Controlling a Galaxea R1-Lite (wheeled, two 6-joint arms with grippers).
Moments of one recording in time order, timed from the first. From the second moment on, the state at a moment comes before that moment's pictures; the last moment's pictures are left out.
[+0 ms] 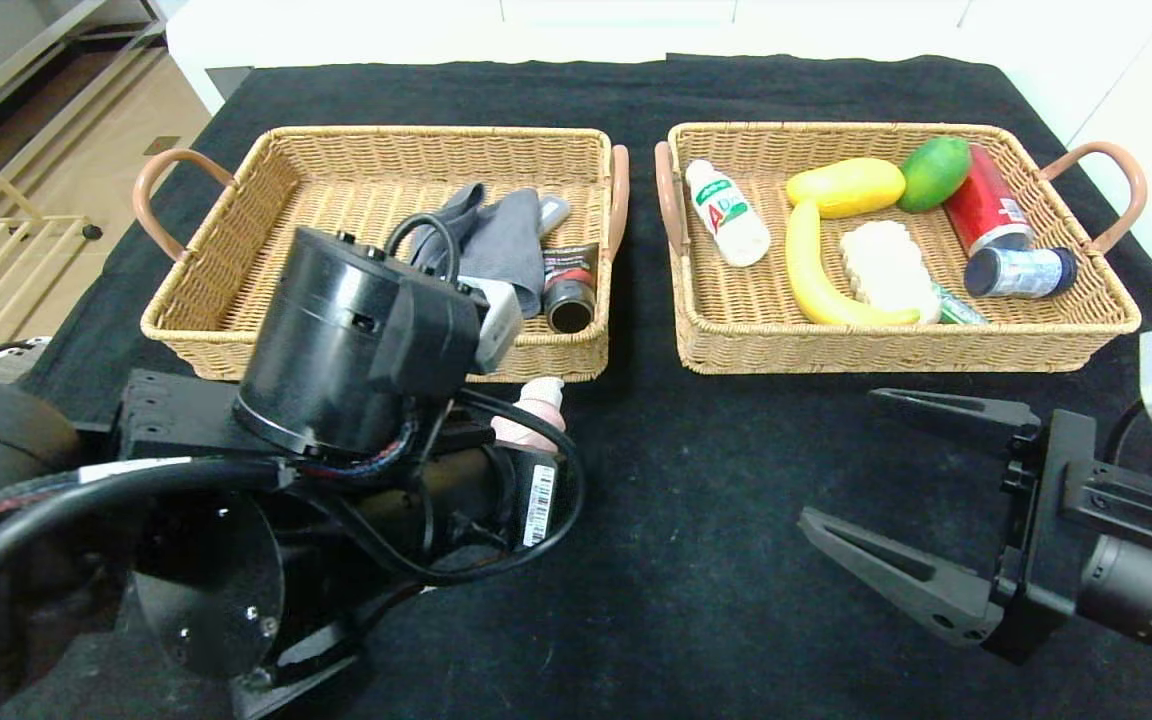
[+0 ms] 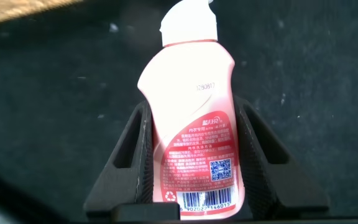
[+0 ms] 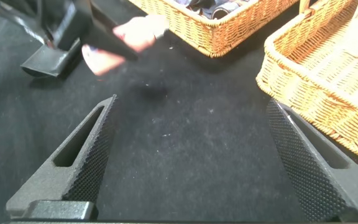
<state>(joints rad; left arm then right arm) -0.85 1.58 -1.12 0.10 0.47 -0.28 0.59 1.34 -0.49 -0.85 0.31 -0.19</state>
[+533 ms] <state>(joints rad) -0.70 1.54 -1.13 -0.01 0.46 -0.25 0.59 1.34 -0.49 -0.85 0.31 -0.19</state>
